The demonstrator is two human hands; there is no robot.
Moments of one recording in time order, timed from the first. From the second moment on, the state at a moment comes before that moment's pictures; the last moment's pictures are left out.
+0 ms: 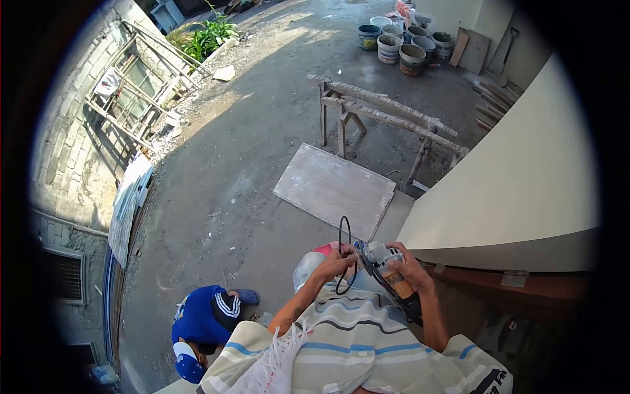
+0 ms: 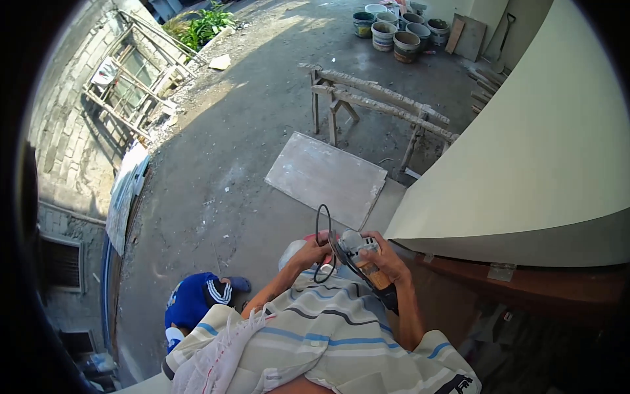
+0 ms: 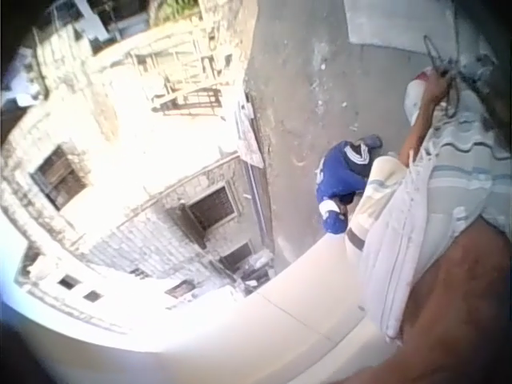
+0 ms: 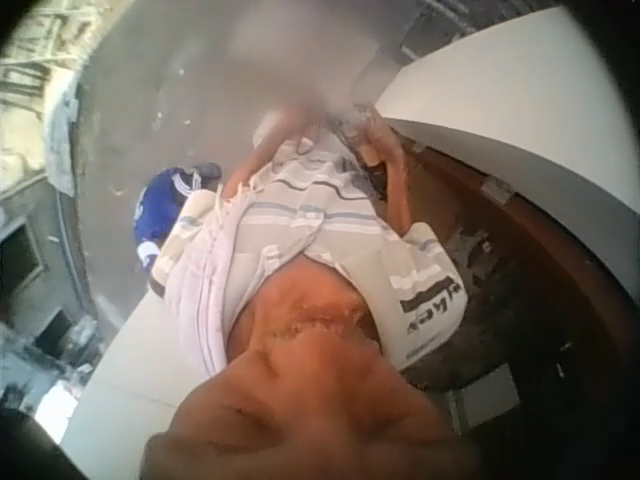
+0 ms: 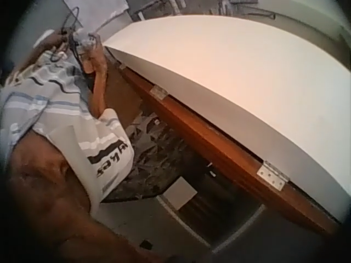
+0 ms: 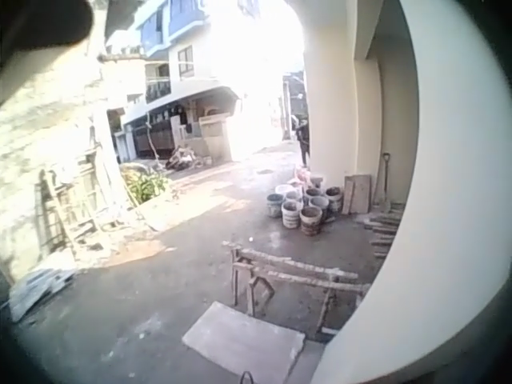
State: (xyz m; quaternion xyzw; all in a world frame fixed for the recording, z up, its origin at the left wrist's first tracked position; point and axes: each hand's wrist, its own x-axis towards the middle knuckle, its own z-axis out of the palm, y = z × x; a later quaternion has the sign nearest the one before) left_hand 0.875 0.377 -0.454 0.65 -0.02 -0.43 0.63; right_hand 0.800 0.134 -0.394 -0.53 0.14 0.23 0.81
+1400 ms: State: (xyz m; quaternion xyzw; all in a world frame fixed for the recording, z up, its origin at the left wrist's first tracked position) left_hand 1.233 0.787 -0.571 0.73 0.01 -0.65 0.22; right_hand 0.983 0.326 -0.310 -0.54 0.35 -0.62 0.45
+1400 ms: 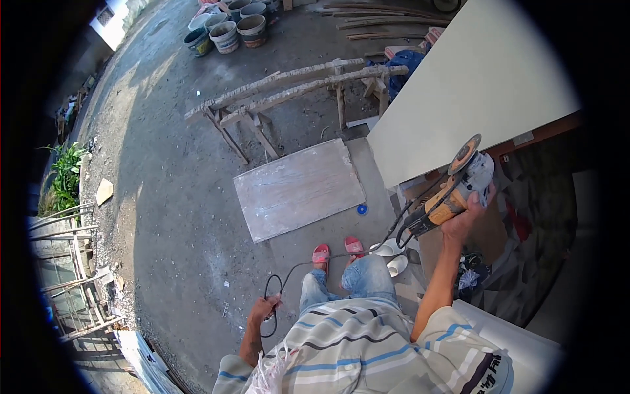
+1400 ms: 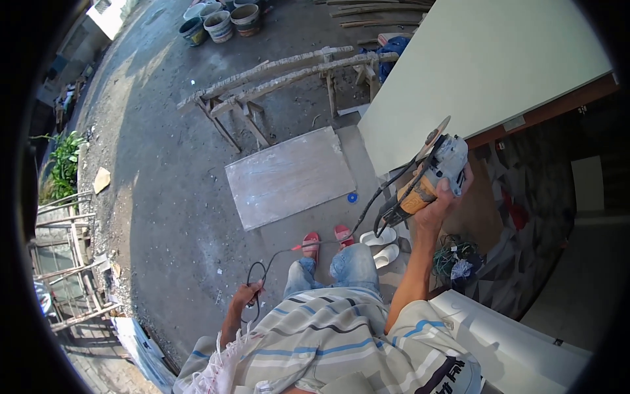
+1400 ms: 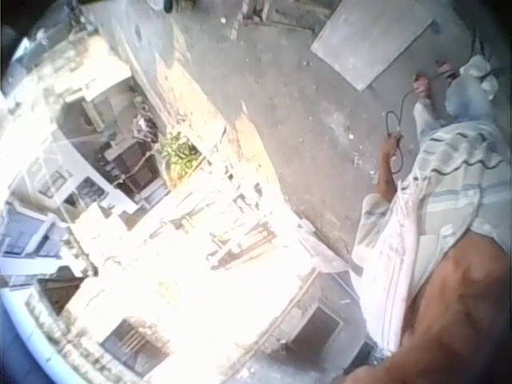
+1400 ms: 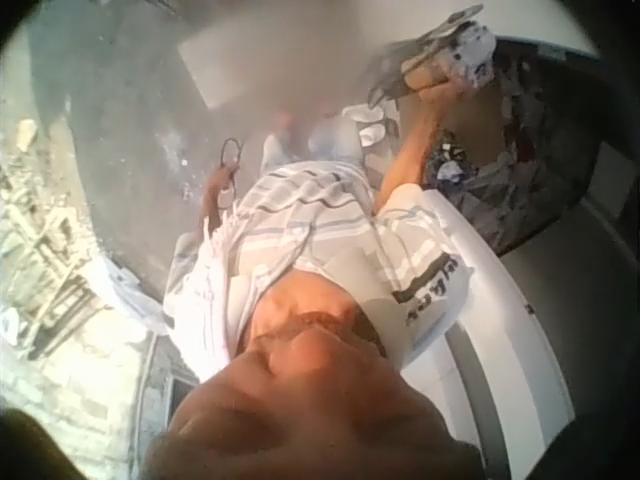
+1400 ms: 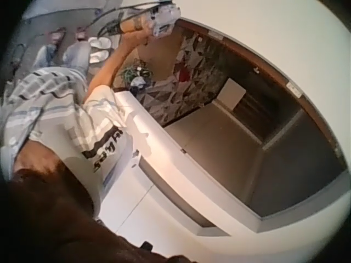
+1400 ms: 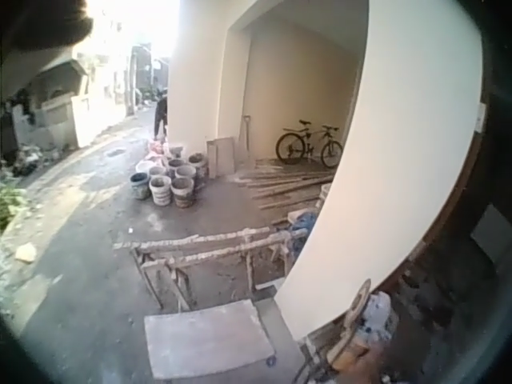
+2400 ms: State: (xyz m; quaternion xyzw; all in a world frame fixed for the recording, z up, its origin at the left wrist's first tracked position) left_hand 1.451 0.748 -0.568 0.86 0.12 -0.13 0.48; right_hand 0.815 0.370 -0.497 -0.34 0.35 -0.12 0.87
